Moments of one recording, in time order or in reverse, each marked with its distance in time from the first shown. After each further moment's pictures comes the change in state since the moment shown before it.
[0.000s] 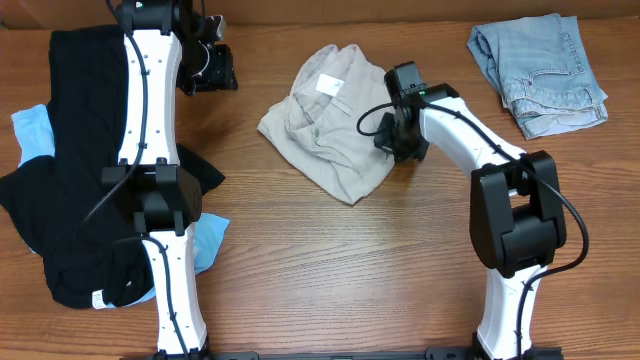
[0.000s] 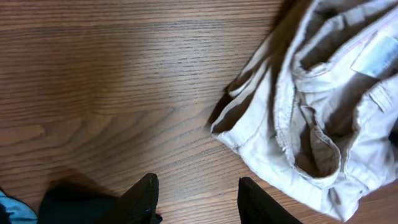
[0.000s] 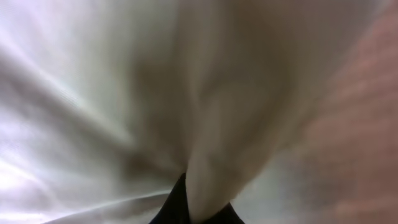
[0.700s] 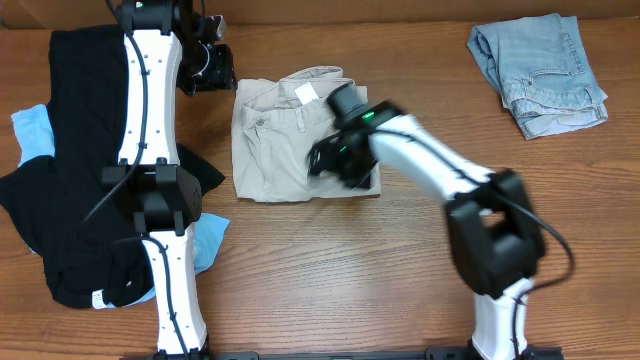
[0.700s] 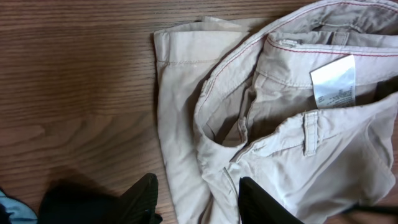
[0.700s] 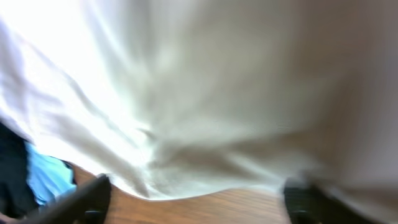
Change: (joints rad) left arm 0.000 0.000 0.000 0.000 0.000 0.000; right arm 0.200 -0.082 0.007 -0.020 -0.288 -0.074
